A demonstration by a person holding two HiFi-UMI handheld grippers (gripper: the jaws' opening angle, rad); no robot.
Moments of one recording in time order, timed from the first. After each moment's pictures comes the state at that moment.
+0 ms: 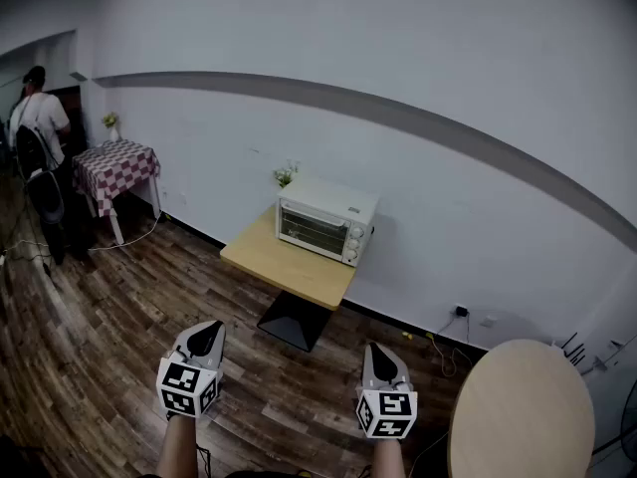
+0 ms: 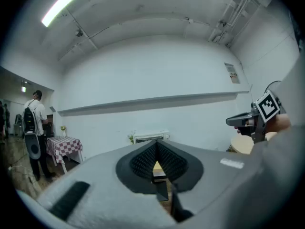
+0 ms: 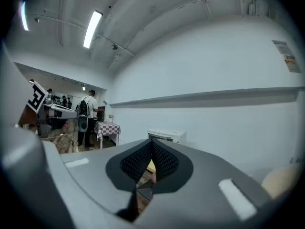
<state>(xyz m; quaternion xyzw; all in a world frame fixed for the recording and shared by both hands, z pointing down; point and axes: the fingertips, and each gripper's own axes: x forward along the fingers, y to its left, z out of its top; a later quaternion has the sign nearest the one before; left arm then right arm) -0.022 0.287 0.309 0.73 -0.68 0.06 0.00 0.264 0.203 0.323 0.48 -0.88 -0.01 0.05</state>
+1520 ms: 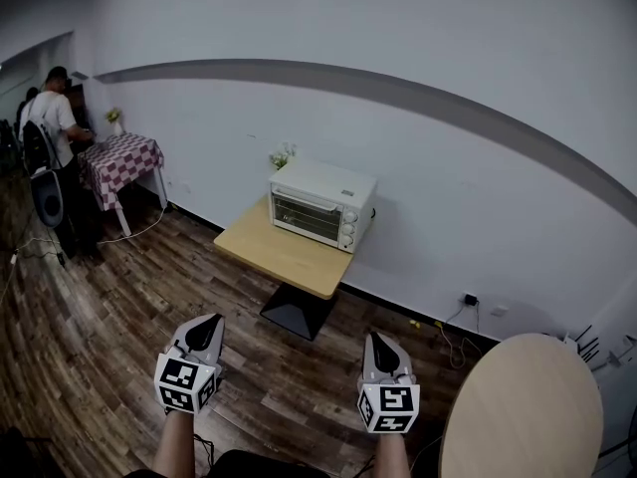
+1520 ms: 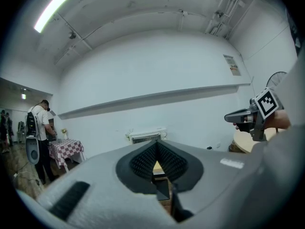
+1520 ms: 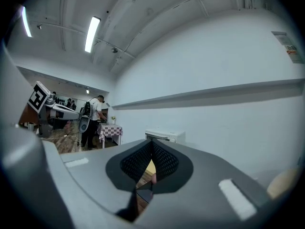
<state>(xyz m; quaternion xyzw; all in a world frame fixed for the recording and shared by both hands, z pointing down) 0.044 0.234 0.321 0.72 -0.69 0.09 -0.01 0.319 0.140 0.337 0.45 -0.89 -0.01 0.04</state>
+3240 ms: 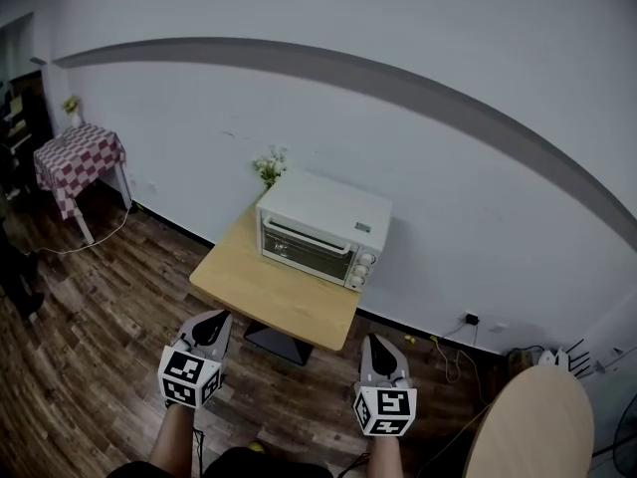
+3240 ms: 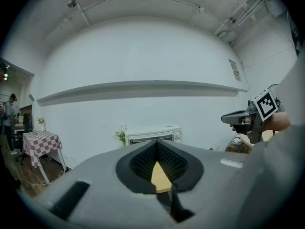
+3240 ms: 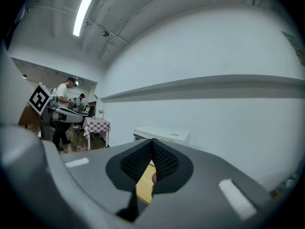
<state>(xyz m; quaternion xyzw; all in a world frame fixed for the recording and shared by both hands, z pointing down) -0.122 -0.047 0.357 0.78 -0.62 0.08 0.04 0.145 -0.095 0.354 0.50 -0.86 -0.01 0.07</state>
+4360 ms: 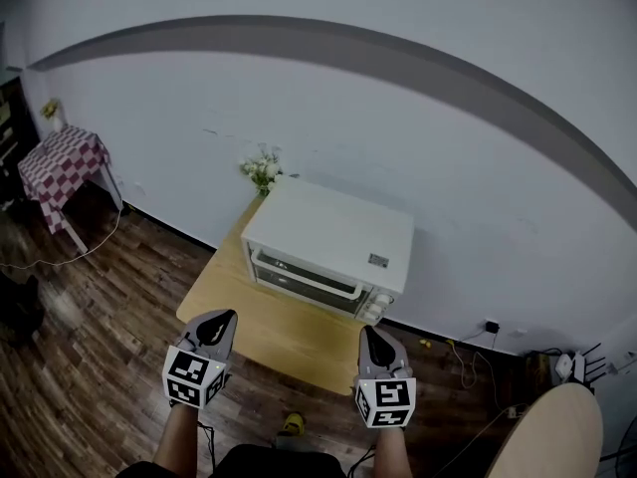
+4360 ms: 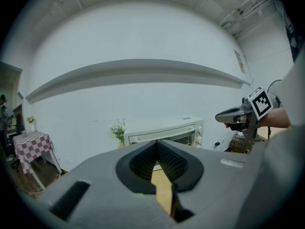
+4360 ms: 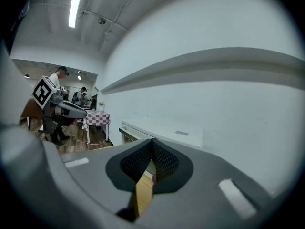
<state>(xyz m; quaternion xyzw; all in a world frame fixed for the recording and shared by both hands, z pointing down) -0.166 -0.257 0.399 0.79 -0.60 0.13 0.06 0.080 -0.308 0.404 0.47 -0.87 0.01 0.12</state>
